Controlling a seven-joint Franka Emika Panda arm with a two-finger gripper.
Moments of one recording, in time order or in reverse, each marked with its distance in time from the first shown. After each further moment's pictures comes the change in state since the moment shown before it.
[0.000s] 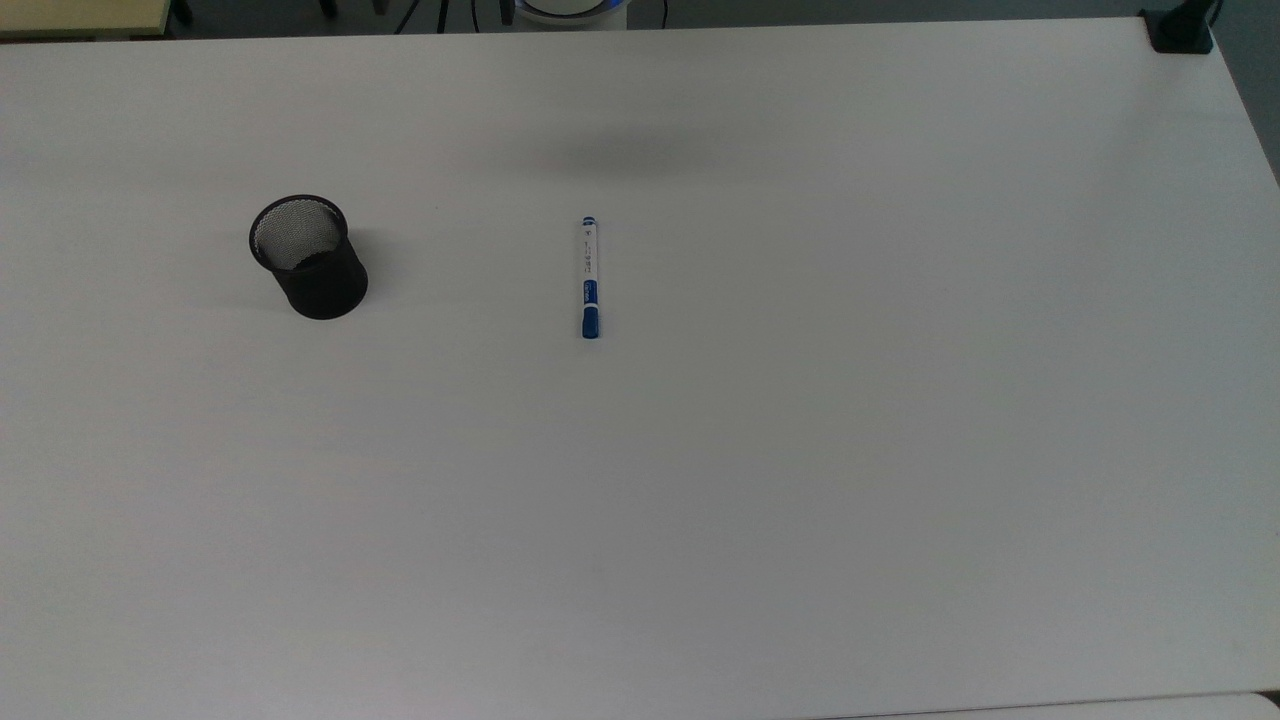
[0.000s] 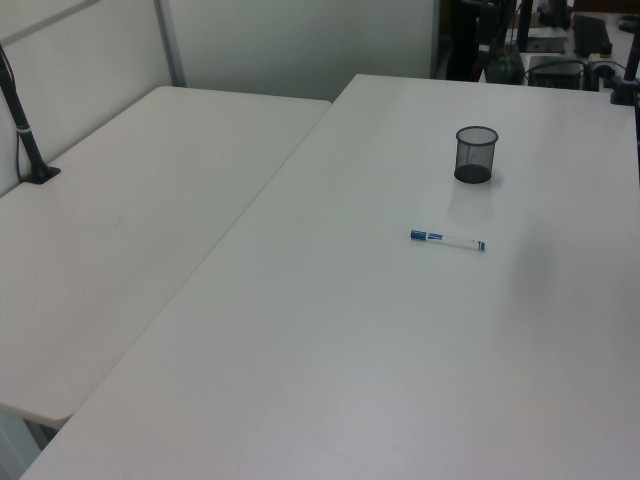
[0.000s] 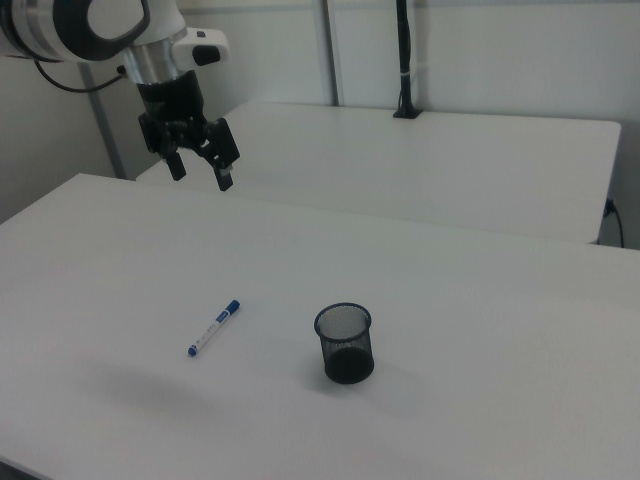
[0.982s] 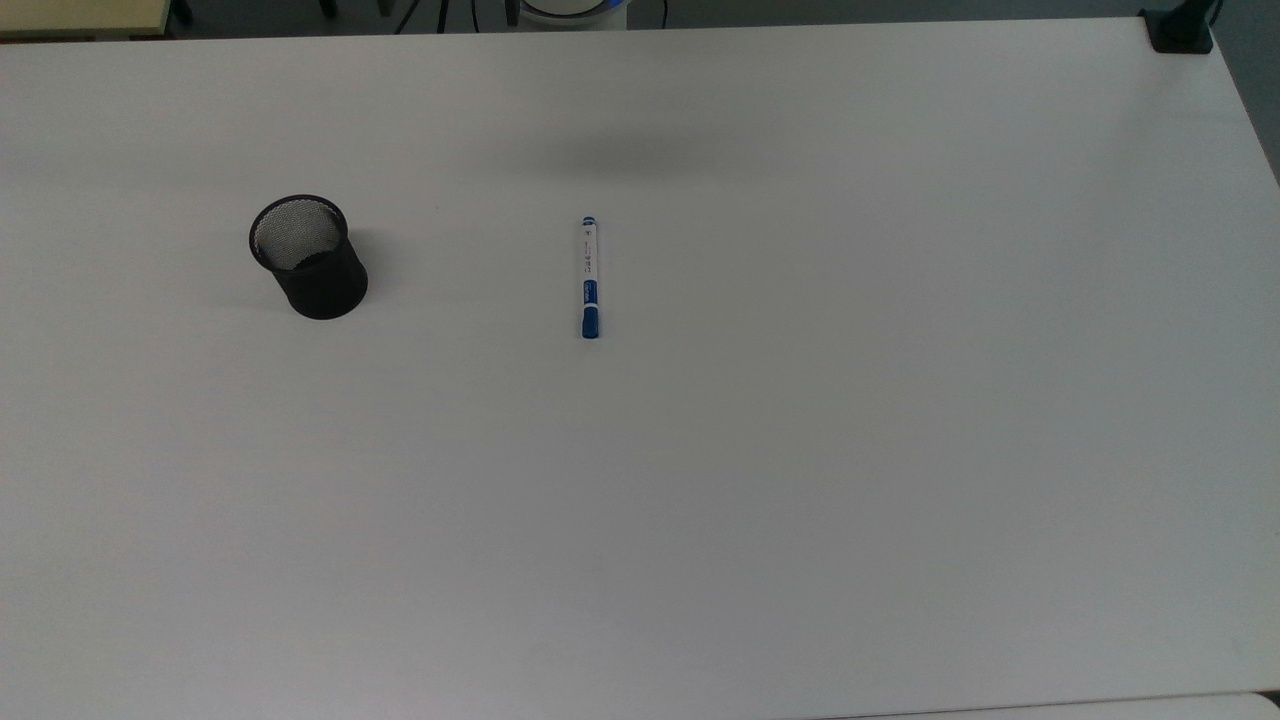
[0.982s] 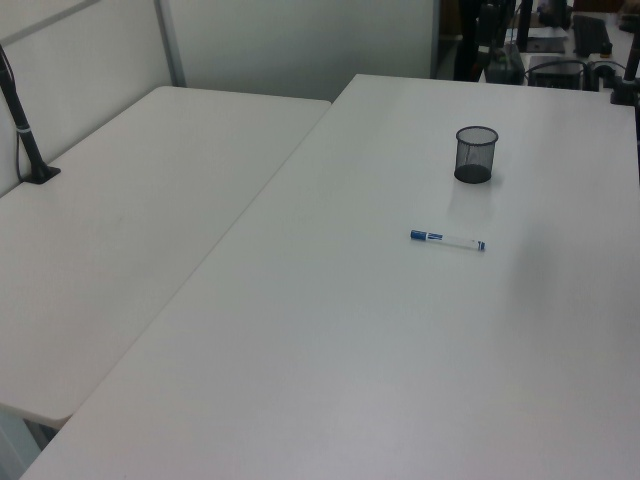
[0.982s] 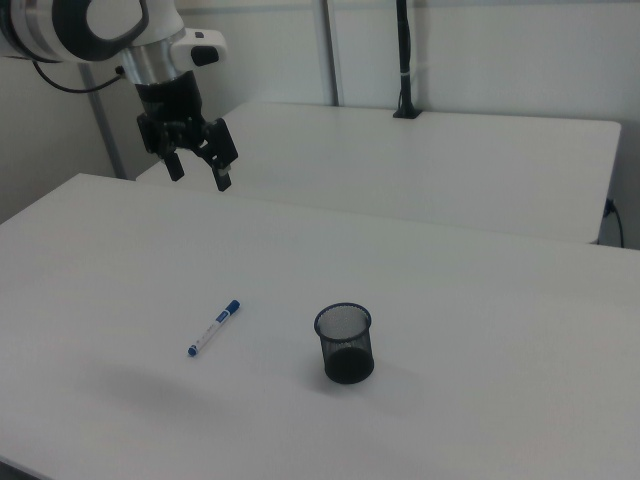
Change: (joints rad) arm 0.002 0.001 0.004 -0.002 0.000 0.000 -0.003
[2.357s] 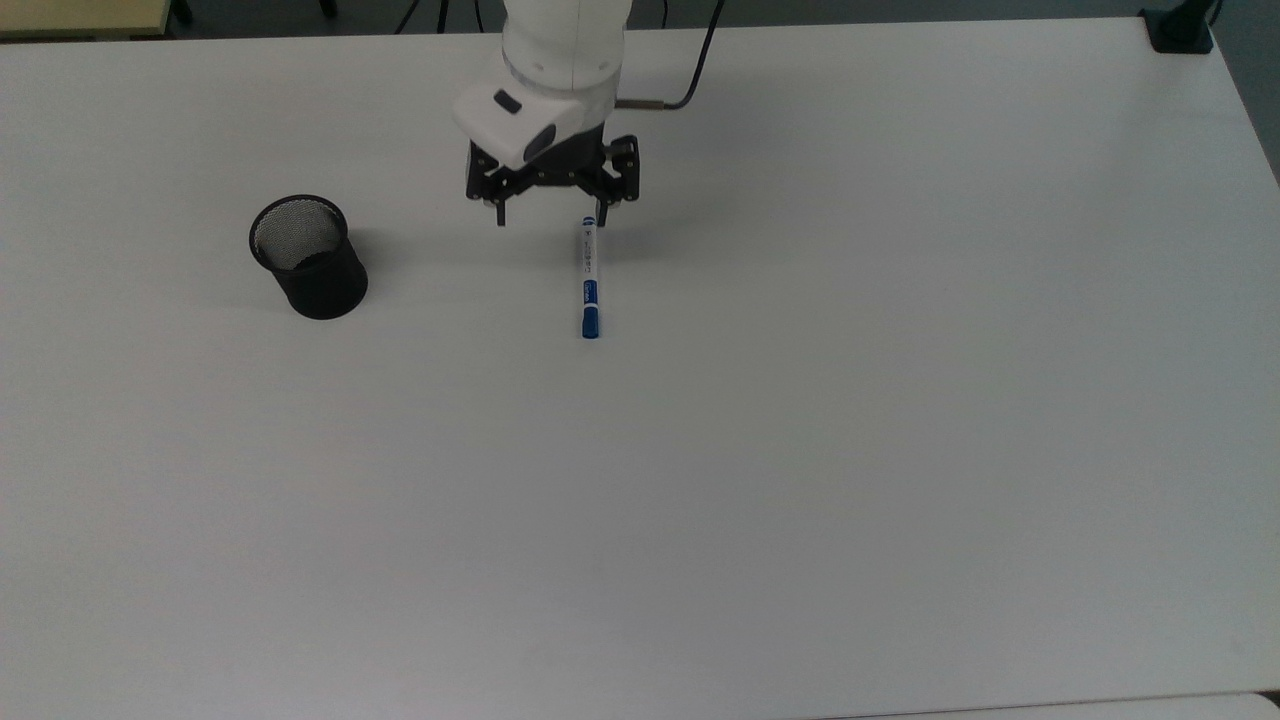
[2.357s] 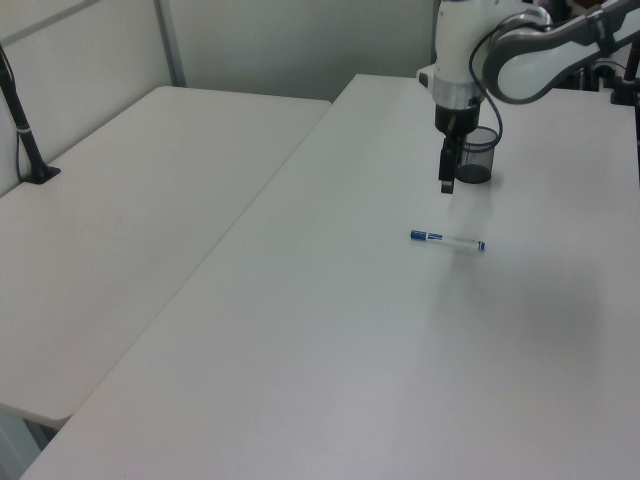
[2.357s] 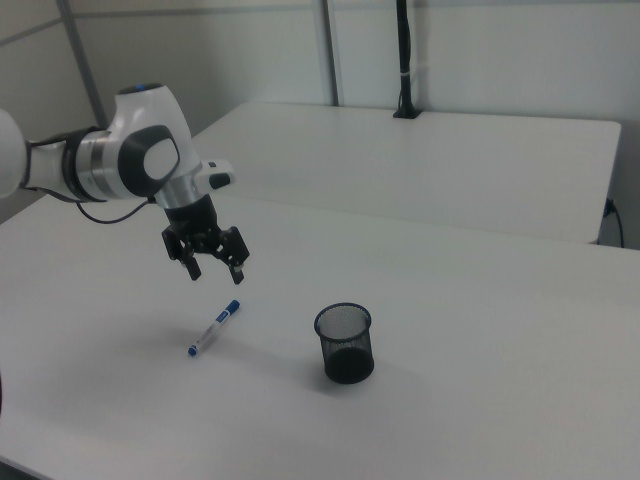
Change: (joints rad) arm 0.017 0.207 0.129 -0.298 -0.138 0.441 0.079
